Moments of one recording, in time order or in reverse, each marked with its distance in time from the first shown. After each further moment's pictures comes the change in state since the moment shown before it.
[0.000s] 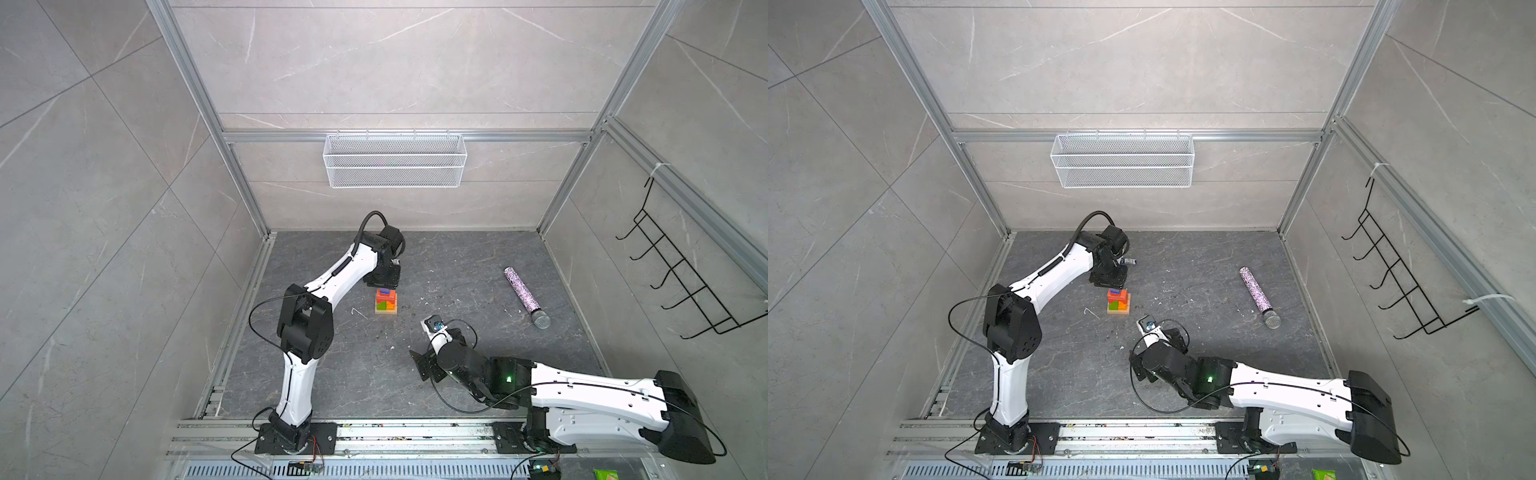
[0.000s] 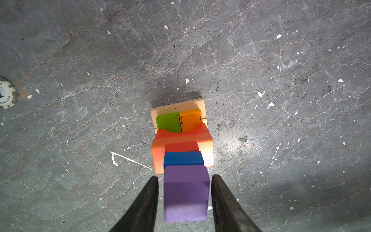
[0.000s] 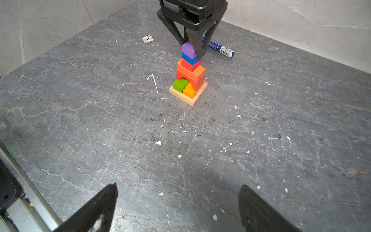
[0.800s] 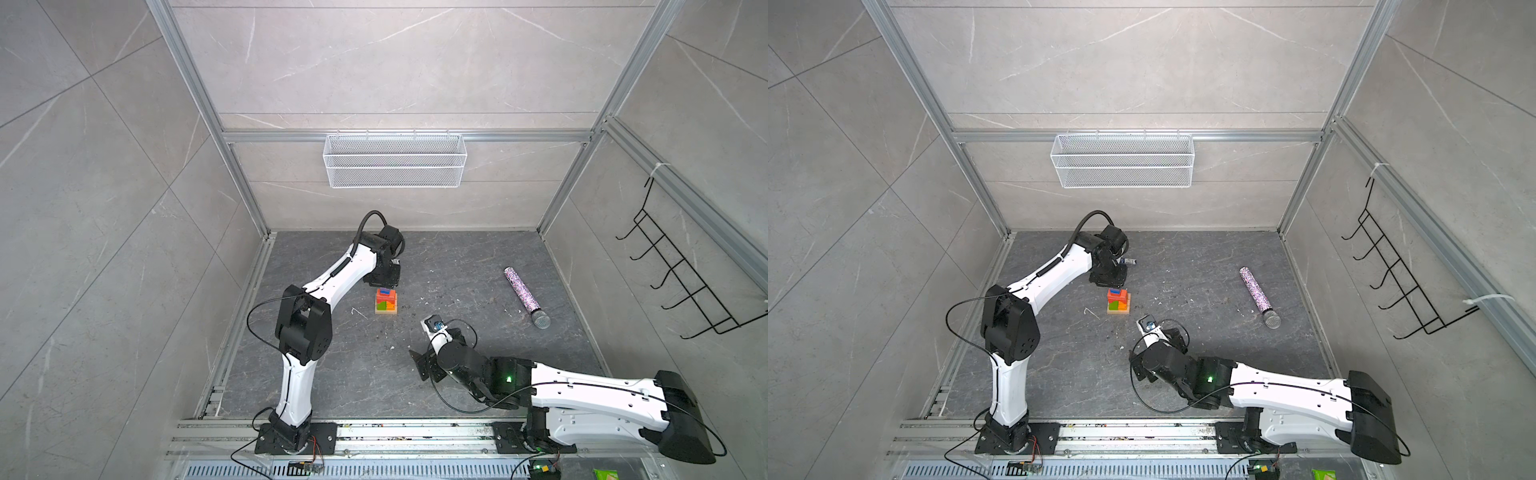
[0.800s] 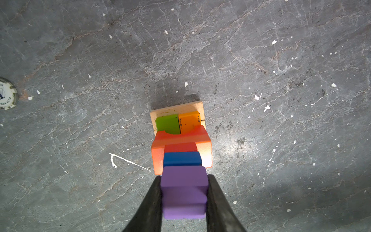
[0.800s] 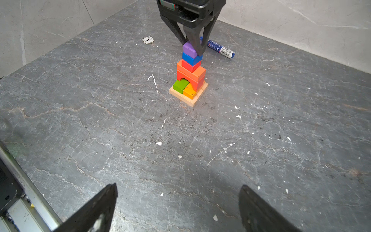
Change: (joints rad) left arm 0.000 -0.017 -0.021 0.026 0.000 -0.010; right arm 0.000 0.000 0.000 0.003 0.000 0.000
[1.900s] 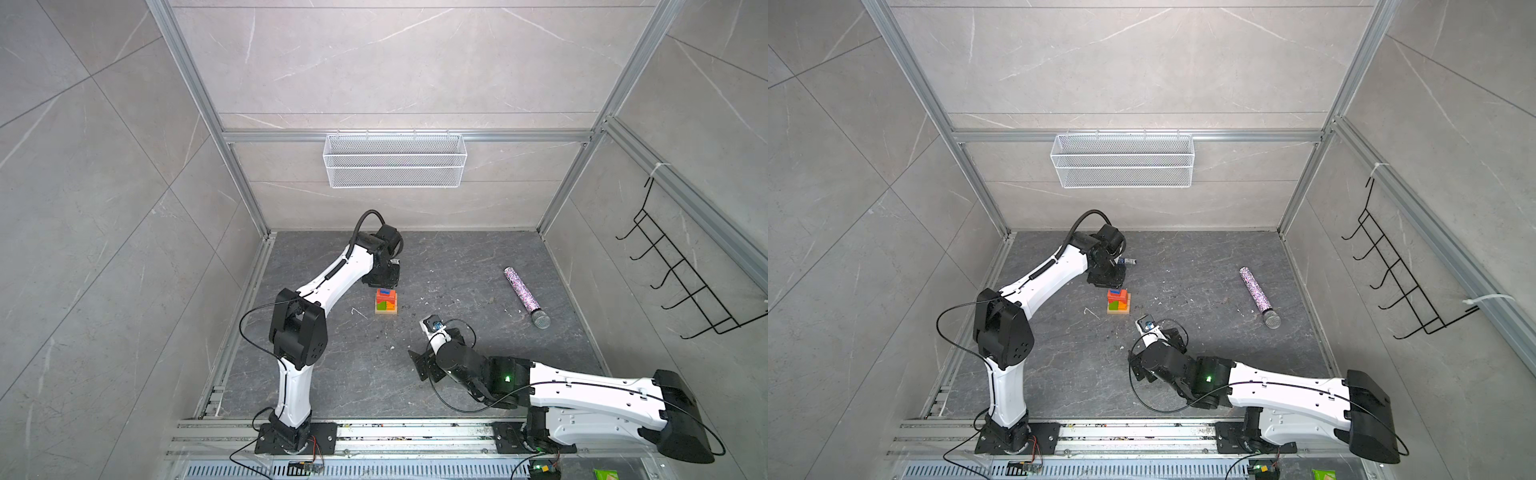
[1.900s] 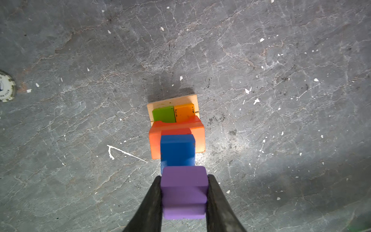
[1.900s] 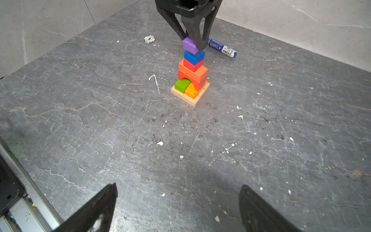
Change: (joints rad) left arm 0.000 -0.055 -0.037 0.005 0.027 -0.012; right arm -0.001 0.010 0.005 0.004 -0.008 0.000
